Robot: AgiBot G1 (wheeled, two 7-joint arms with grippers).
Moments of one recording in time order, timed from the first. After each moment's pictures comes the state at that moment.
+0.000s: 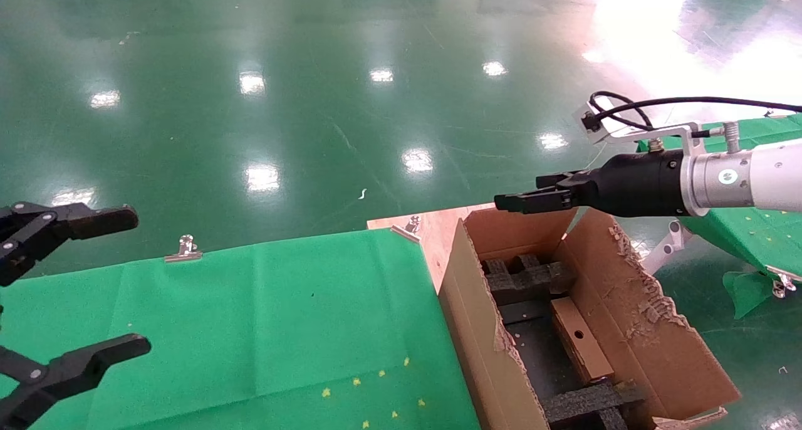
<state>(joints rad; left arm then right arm) -1.08 0.57 0.36 -1.24 0.65 1.44 -0.13 1.86 -0.48 -1.47 0.84 -0.86 -1.00 0.68</state>
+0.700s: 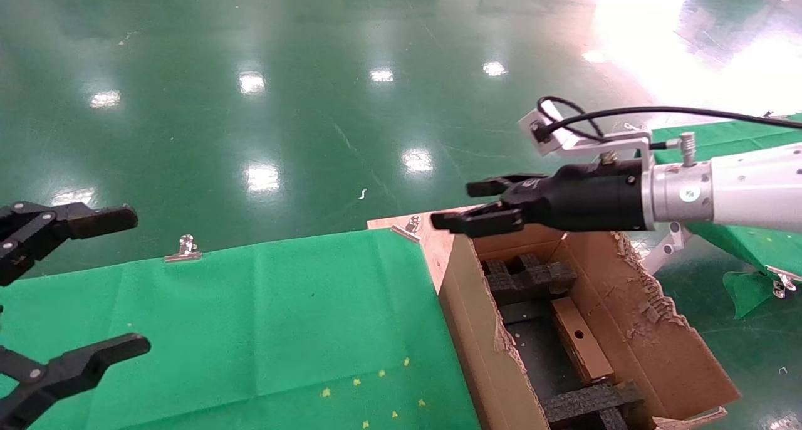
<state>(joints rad) -1.08 0.57 0.36 -1.24 0.65 1.44 -0.13 1.65 -0.52 -1.17 0.95 -0.83 -1.12 0.56</state>
